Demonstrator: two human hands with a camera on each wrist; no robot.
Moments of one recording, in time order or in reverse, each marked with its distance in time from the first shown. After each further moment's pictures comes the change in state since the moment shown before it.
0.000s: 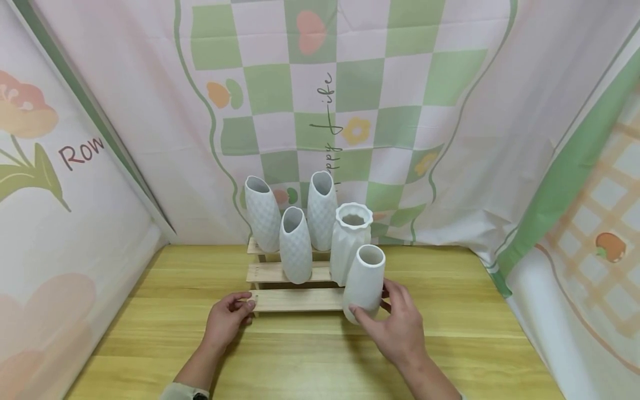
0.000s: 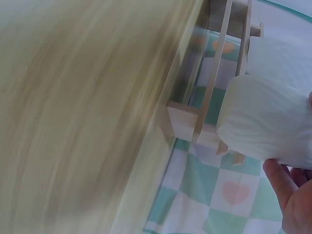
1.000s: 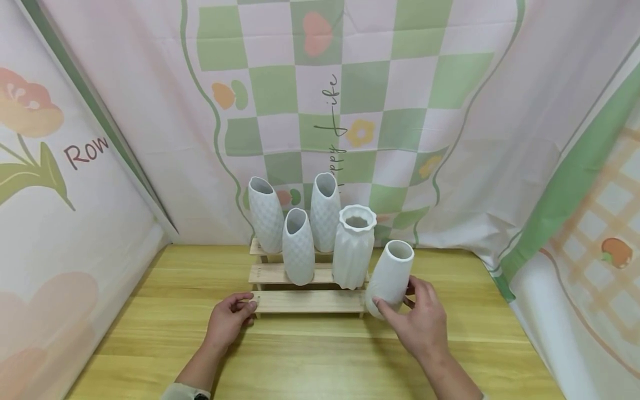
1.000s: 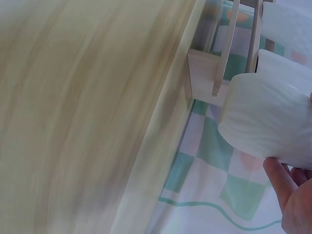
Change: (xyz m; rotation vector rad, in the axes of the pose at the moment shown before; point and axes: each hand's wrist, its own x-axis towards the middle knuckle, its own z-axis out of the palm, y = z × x) left_hand 0.003 -0.004 -0.002 -0.014 -0.016 -0.014; right_hand 0.015 0.032 -0.018 -0.066 0.023 0.083
